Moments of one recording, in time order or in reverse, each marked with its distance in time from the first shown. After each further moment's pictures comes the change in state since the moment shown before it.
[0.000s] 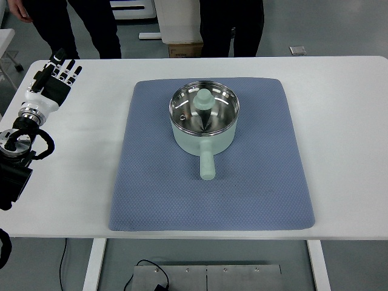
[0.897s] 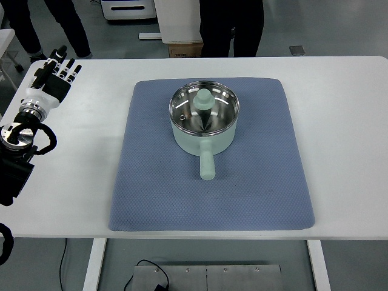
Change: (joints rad) left arm -0.031 -0.007 0.001 0.000 0.042 0.080 -0.013; right arm 0.000 0.000 0.000 0.000 0.000 0.000 -0.001
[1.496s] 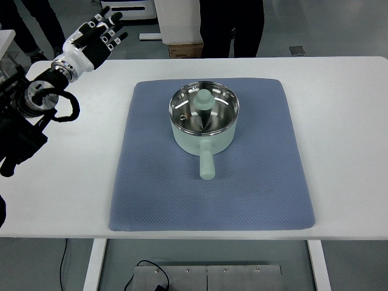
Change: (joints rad) left arm -0.231 0.009 0.364 -0.223 0.102 0.062 0.000; right arm 0.000 0.000 0.000 0.000 0.000 0.000 0.000
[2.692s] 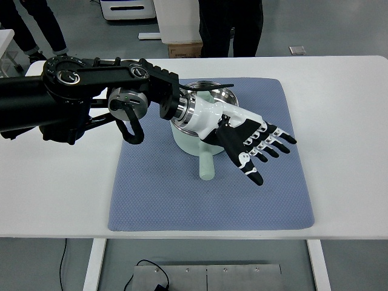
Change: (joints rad) left arm -0.465 -0.049 0.778 -0.699 0.163 -0.224 0.136; right arm -0.001 0.000 0.000 0.000 0.000 0.000 0.000
